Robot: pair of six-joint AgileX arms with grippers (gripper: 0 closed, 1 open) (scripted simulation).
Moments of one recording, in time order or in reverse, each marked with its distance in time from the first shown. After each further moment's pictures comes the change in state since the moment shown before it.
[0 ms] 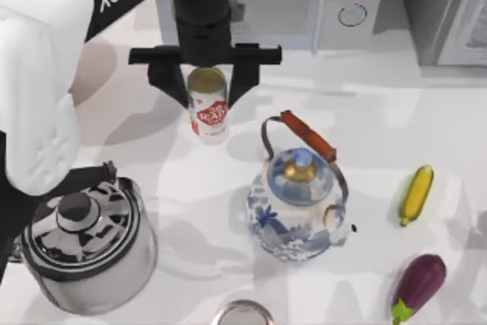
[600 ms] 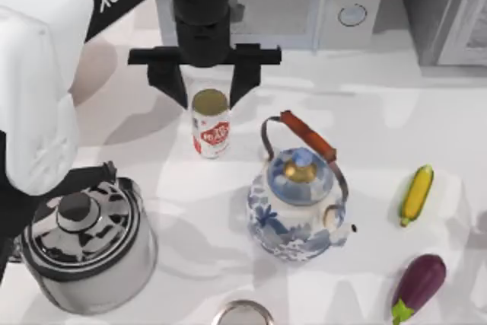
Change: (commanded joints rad) left arm 0.000 0.000 0.000 0.000 0.000 0.000; right arm 0.000 0.000 0.000 0.000 0.000 0.000
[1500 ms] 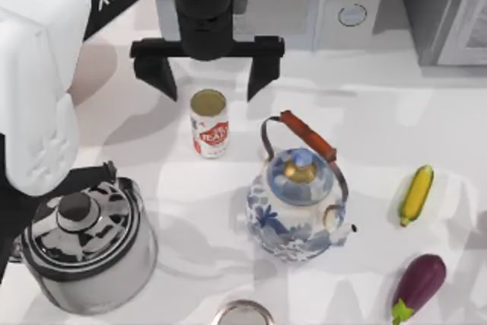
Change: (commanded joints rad) left arm -0.010 -0.004 0.034 0.001 0.000 0.015; right arm 0.000 0.000 0.000 0.000 0.000 0.000
